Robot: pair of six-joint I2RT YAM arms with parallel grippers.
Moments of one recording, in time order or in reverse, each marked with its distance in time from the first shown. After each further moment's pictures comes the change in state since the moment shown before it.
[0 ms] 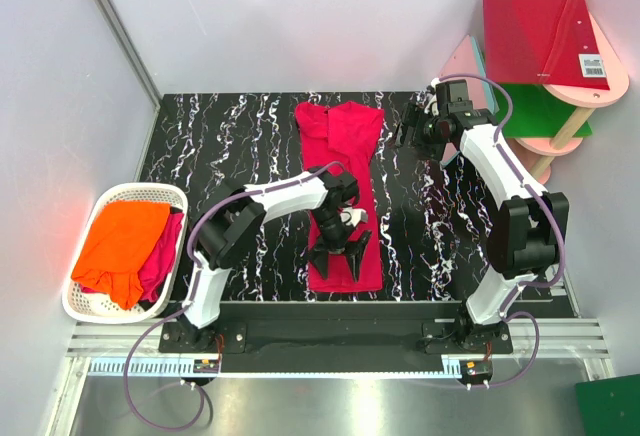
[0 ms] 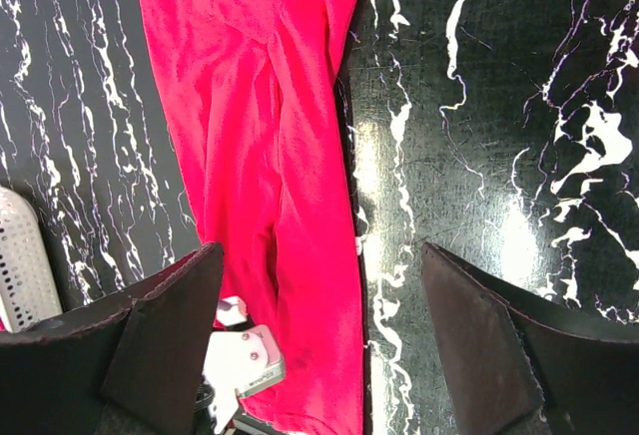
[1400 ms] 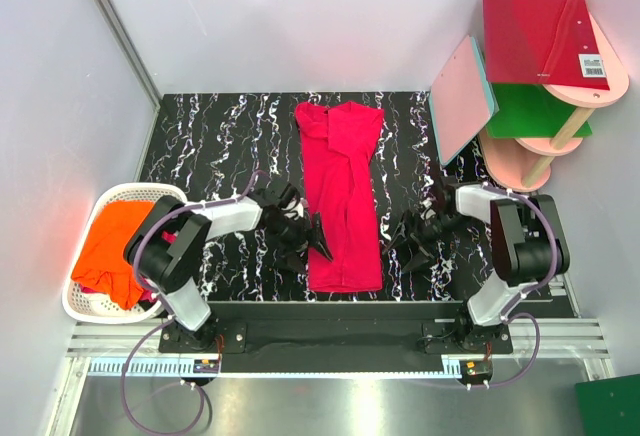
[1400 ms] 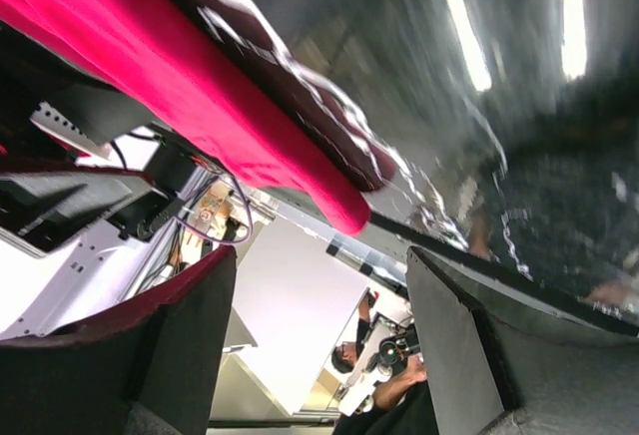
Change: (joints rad) left arm 0.266 -0.376 -0.633 0.637 -0.062 -0.416; right arm -0.045 -0.038 -0.705 -0.129 -0.471 0.096
